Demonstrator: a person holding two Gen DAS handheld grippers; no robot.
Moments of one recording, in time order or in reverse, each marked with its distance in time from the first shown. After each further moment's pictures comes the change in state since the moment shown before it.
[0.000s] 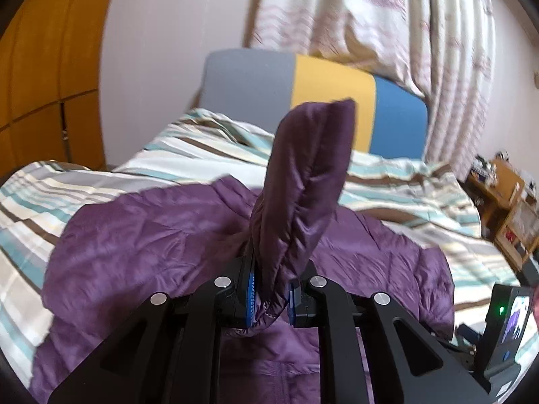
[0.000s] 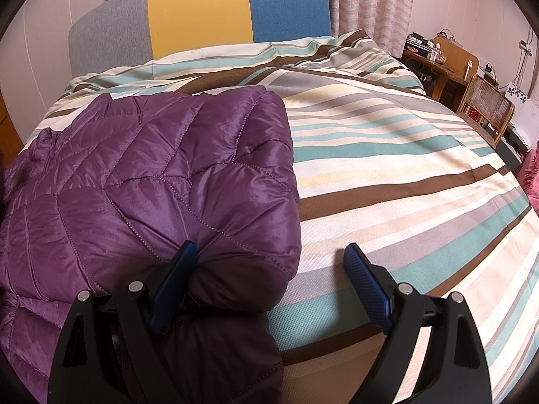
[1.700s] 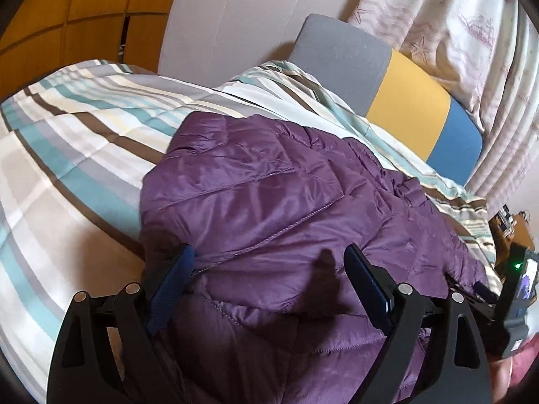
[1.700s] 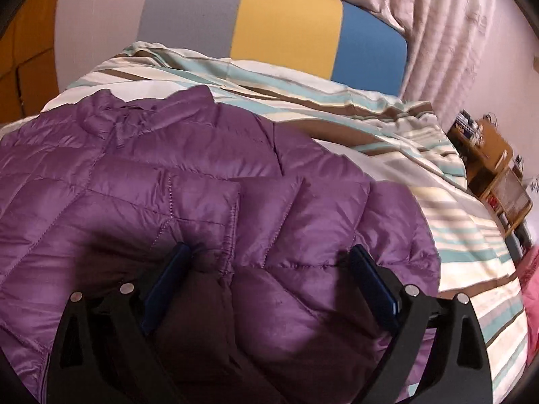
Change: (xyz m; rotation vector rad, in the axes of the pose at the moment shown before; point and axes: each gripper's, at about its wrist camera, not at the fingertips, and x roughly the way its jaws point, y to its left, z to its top) left arm 0.006 0.163 -0.042 -0.326 0.135 0.089; right arm 0.017 0.132 0.030 -0.324 -0.103 0.009
